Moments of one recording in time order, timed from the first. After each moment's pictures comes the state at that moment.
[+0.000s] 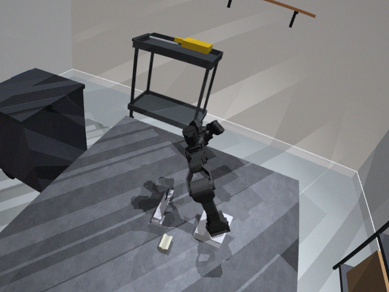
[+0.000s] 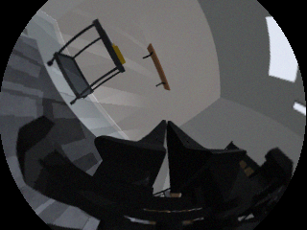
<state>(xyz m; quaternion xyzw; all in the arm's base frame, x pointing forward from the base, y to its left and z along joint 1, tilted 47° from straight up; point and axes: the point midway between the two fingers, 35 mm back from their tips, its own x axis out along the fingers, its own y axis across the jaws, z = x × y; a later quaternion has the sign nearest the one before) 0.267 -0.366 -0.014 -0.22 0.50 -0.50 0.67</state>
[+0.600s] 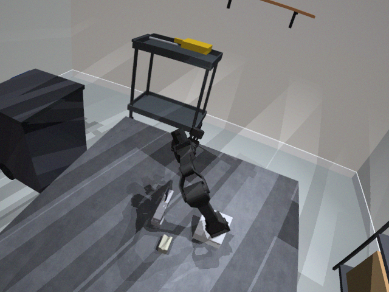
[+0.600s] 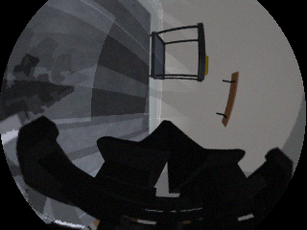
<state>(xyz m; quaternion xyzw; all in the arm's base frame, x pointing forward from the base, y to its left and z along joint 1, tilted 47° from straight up) 0.313 -0.247 -0.080 -0.15 0.65 -0.08 0.74</state>
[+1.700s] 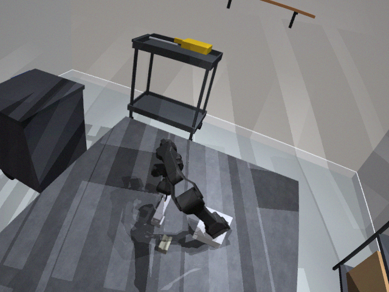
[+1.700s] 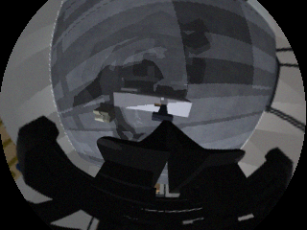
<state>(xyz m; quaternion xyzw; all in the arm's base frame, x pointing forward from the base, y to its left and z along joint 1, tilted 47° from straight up) 0.285 -0.035 0.018 0.19 0.65 0.36 0.64</state>
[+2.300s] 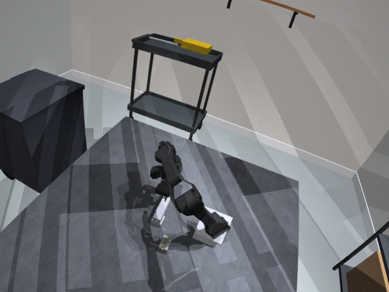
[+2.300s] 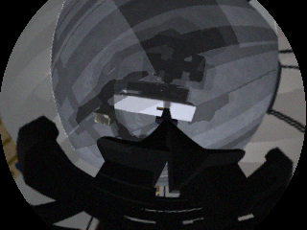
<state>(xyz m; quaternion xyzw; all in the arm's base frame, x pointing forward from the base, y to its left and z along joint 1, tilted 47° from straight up) 0.285 -0.023 0.014 0.19 0.65 0.36 0.64</state>
